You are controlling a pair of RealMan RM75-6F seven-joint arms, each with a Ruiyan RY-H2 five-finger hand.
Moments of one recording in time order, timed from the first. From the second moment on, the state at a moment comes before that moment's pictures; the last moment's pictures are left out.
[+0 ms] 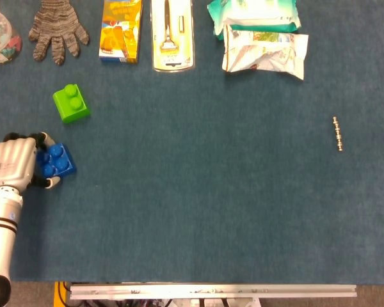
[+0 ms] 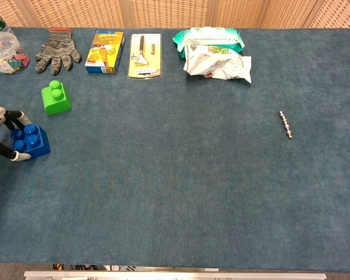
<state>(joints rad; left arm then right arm) -0.32 -1.38 -0.07 -1.59 1.02 1.10 0.34 0.04 -0.95 0.06 -1.62 -1.57 1.56 0.10</state>
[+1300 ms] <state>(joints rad) -0.53 -1.54 -0.11 -1.75 0.94 1.08 0.58 0.03 -0.95 0.05 -1.60 -1.56 1.56 0.12</state>
